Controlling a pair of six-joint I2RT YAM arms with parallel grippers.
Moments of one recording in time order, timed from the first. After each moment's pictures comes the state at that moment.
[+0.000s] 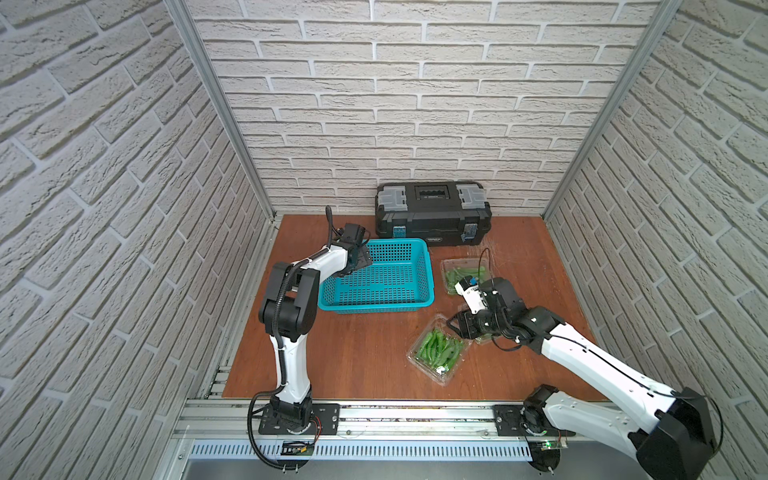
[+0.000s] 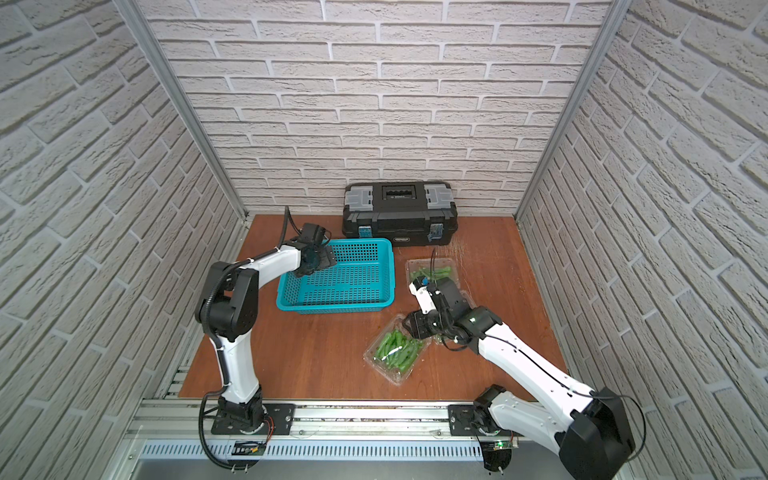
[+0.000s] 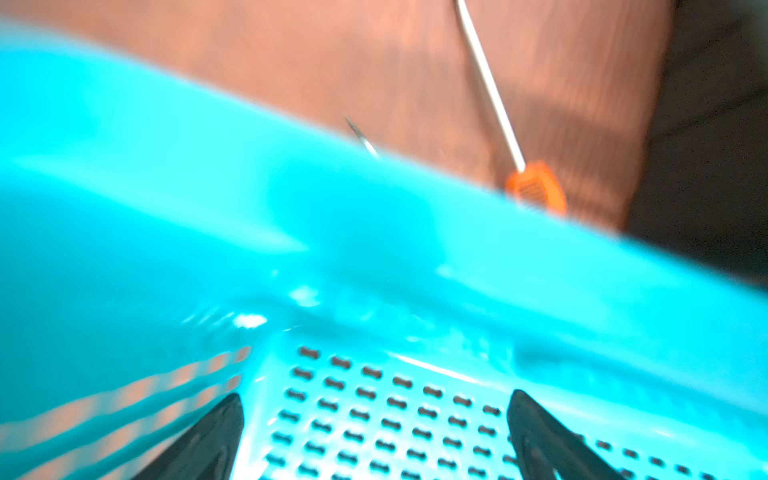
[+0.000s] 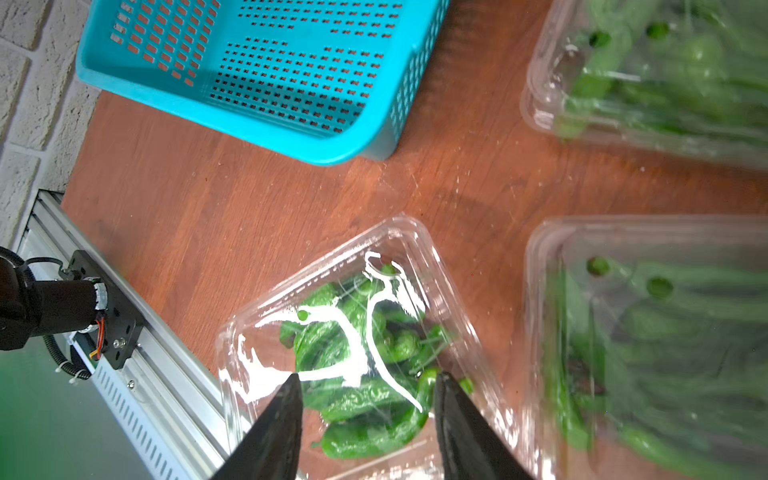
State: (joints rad) left arm -0.30 1.94 1.37 -0.47 -0.26 -0.60; right arm 0.53 0.98 0.70 -0.65 -0.23 0.36
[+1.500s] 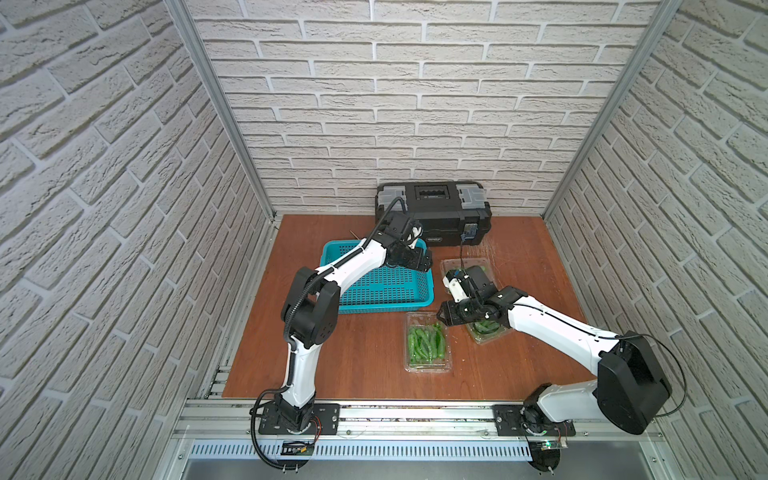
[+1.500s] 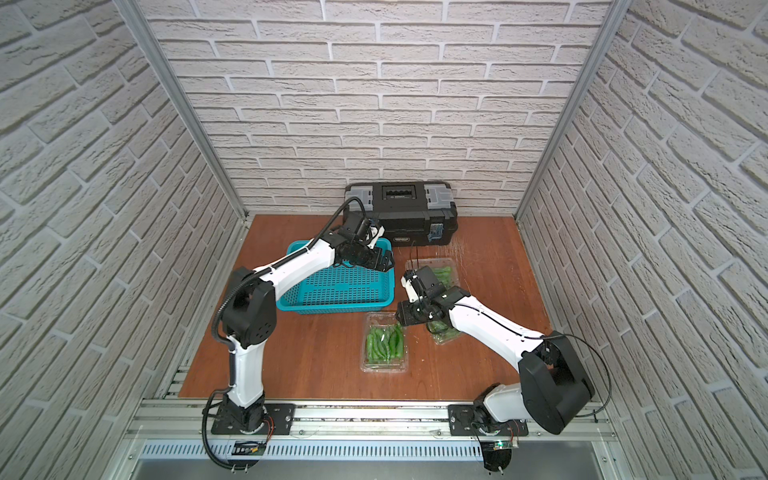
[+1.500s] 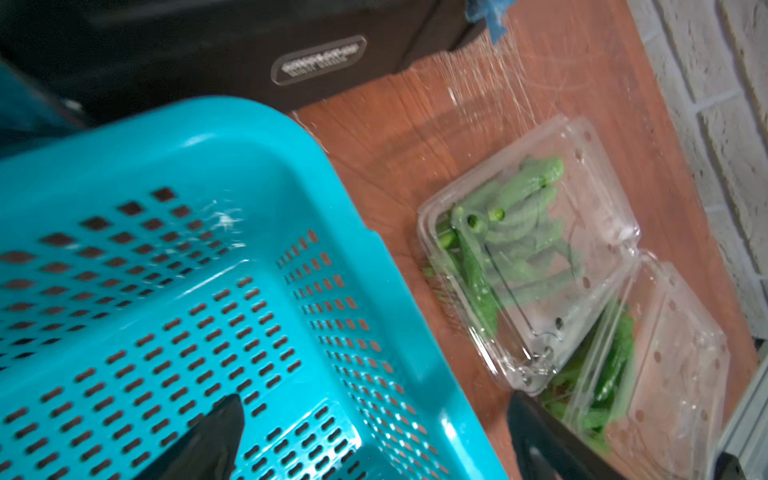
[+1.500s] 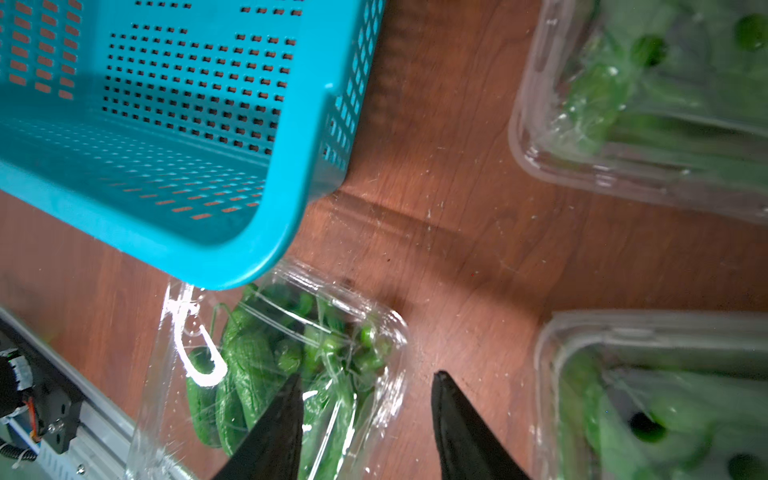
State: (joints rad) left arm -0.63 2.07 1.75 -0.65 0.23 -0.23; right arm 0.54 1.38 0.88 -0.57 -0.15 0.38
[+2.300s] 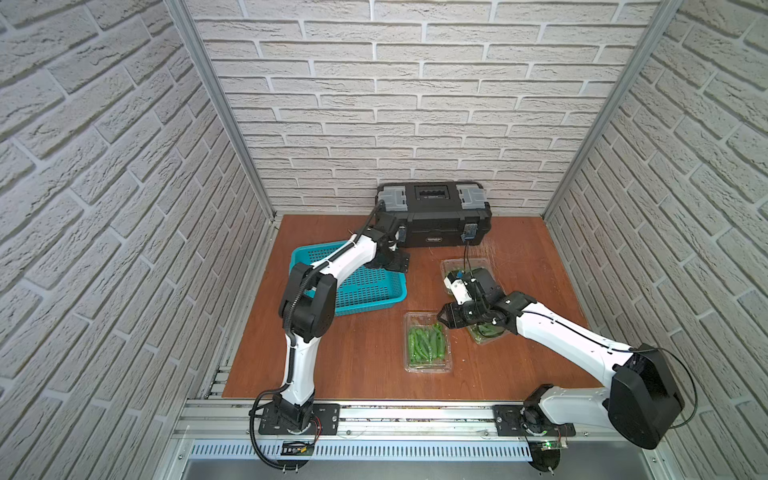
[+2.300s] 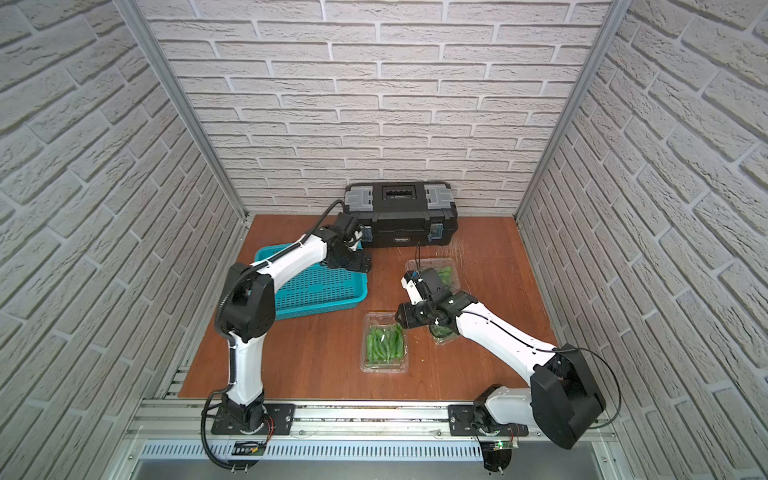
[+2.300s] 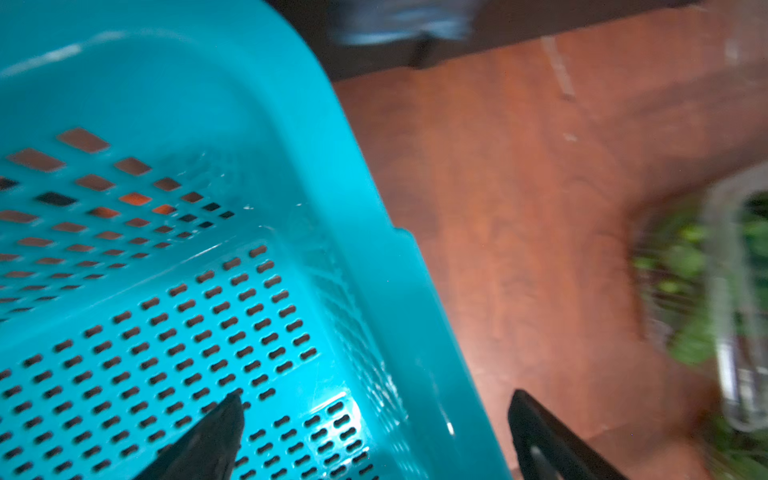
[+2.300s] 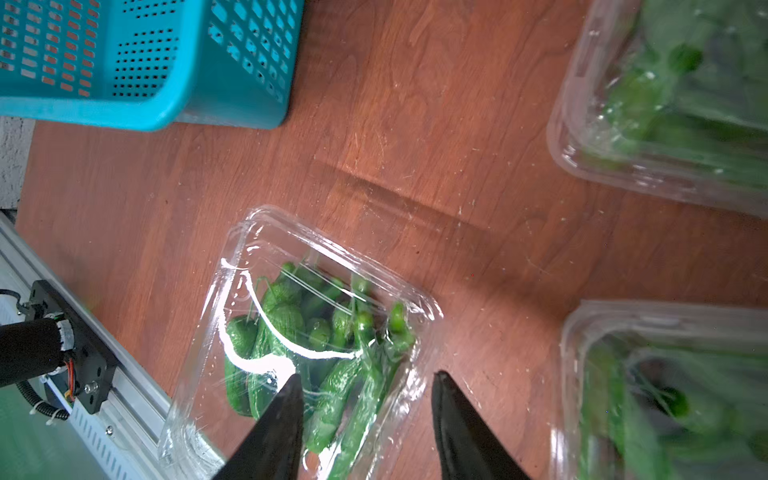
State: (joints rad) left arm -0.44 2.02 1.67 -0.82 0.03 -0.25; right arm 0.54 1.31 0.83 -0.55 -0.24 0.33
